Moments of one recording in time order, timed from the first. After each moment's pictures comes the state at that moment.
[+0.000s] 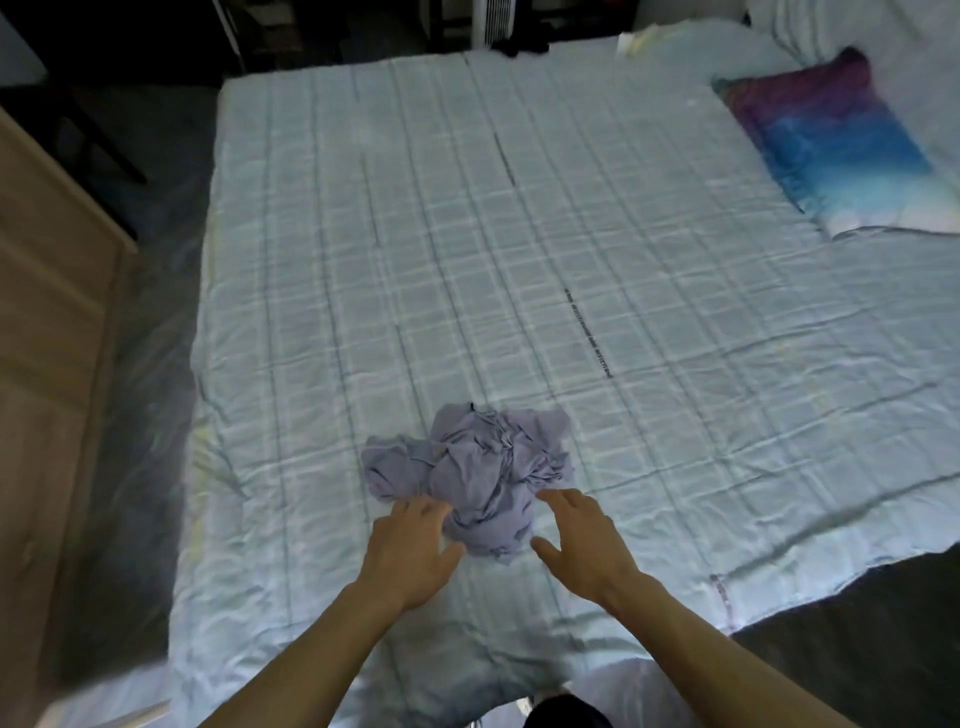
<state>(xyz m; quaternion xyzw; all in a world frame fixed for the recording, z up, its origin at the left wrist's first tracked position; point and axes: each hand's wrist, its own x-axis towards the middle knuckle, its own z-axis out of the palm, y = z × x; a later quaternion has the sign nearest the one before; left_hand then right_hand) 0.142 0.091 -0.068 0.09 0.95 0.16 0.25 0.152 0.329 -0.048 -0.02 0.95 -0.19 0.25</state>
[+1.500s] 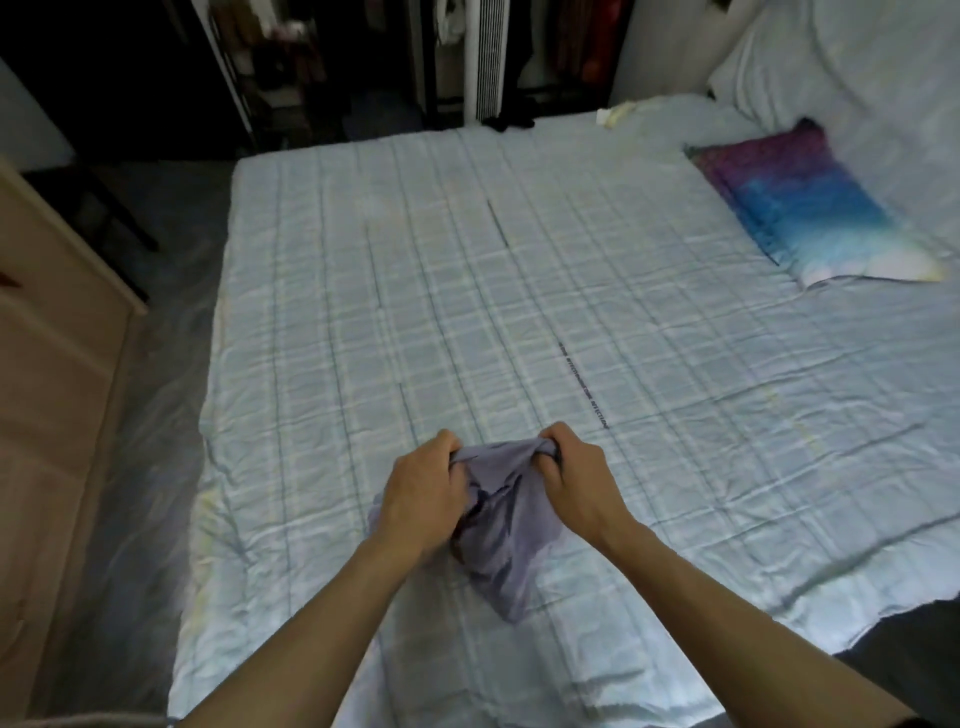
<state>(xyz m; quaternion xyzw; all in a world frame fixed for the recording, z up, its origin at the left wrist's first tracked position) 0.051 0.116 0.032 0.04 0.94 0.35 0.03 0.056 0.313 0.027 0.01 0.90 -0.43 0.03</state>
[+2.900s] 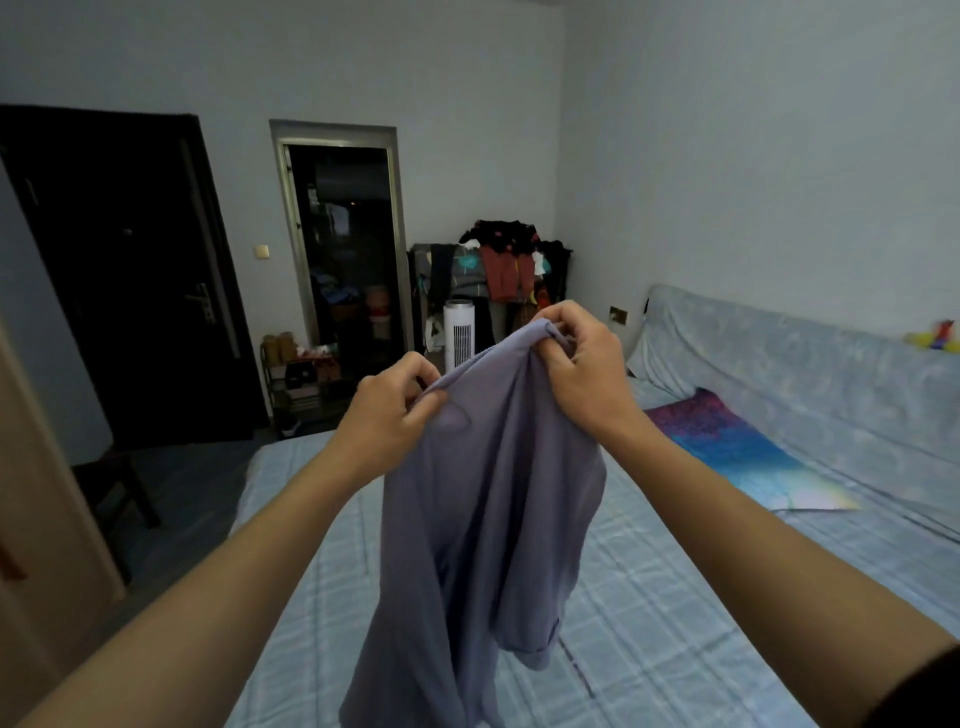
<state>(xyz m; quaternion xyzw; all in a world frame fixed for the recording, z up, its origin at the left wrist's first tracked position) -0.040 0.127 0.399 0.26 0.86 0.39 -0.23 -0.018 0.354 0.431 -0.18 0.78 -0.45 -0.40</state>
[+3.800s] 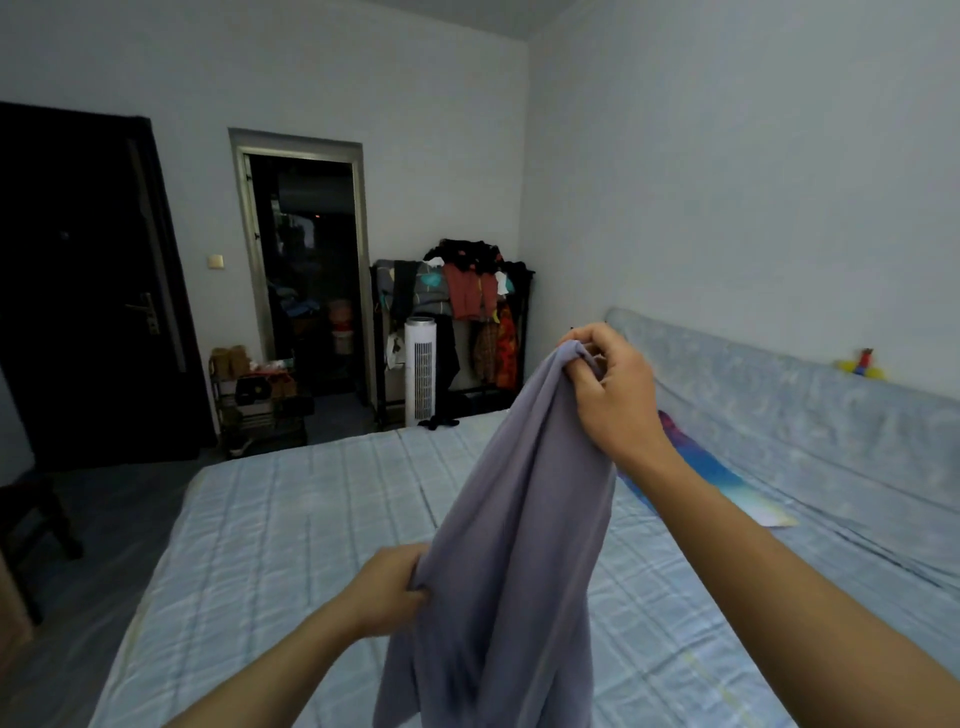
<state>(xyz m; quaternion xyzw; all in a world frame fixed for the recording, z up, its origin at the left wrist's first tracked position) -0.039 0.182 0.259 0.25 0.92 0.29 0.04 -0.006 0.437 0.432 -0.13 0.77 -0.43 -0.44</state>
